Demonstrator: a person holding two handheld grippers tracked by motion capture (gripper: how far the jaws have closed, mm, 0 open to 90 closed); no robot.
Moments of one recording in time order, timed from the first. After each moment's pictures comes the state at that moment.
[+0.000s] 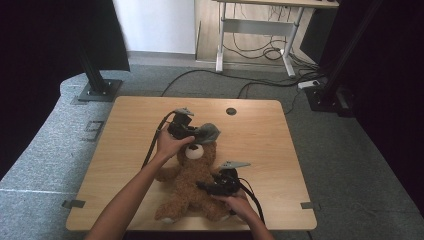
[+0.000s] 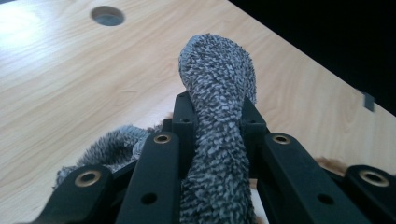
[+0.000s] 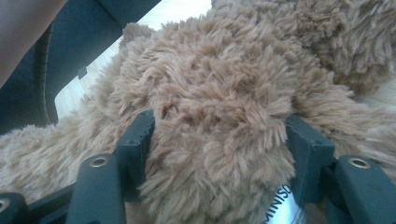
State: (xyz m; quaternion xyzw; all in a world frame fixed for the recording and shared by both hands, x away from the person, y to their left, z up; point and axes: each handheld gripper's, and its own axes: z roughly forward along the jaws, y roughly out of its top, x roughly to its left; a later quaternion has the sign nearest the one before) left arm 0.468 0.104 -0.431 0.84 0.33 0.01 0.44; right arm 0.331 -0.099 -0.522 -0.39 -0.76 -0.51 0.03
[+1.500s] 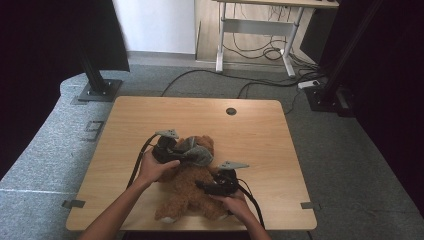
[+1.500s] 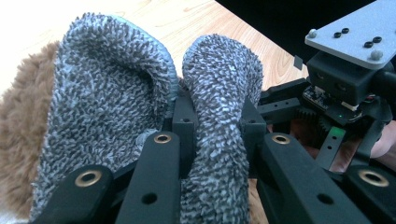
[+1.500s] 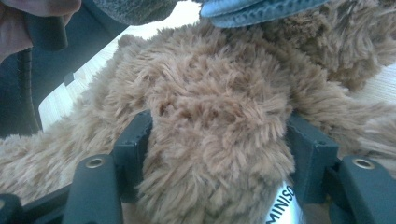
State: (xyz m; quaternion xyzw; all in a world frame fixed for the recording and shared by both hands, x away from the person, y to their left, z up) left arm 0.397 0.148 -0.448 0.83 0.30 -0.05 0.47; right arm 0.329 -0.094 -0.522 -0.40 -0.76 -0.51 0.00
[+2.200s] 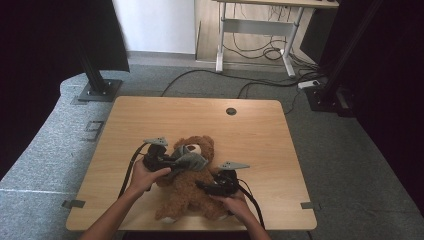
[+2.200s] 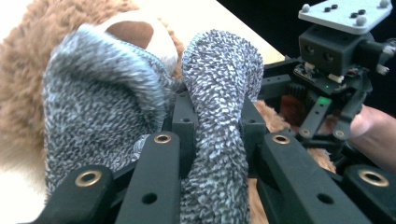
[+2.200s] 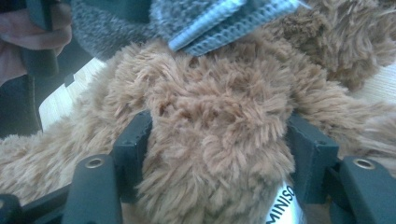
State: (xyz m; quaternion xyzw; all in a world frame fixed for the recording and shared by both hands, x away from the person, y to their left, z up) left arm 0.375 0.178 -0.465 0.81 0.32 -0.08 0.48; right arm 0.328 -0.095 -0.523 -0.40 -0.76 -0.51 0.00
